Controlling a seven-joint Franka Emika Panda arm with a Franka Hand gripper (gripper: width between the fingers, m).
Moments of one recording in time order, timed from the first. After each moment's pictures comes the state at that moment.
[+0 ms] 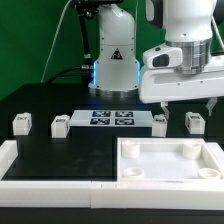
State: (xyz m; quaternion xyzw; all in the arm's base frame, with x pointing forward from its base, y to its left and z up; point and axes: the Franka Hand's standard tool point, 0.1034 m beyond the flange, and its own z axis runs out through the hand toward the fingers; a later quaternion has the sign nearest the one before) arm 0.415 0.139 0.041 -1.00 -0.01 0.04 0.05
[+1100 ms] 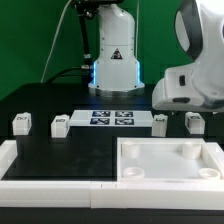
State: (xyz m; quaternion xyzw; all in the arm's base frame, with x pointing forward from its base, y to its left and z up) arm 0.372 0.164 0.027 -0.89 0.00 0.45 -0.01
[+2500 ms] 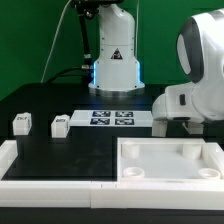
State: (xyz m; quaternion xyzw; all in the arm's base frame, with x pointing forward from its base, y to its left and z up) arm 0.360 0.166 0.008 -0.88 -0.01 0.47 0.00
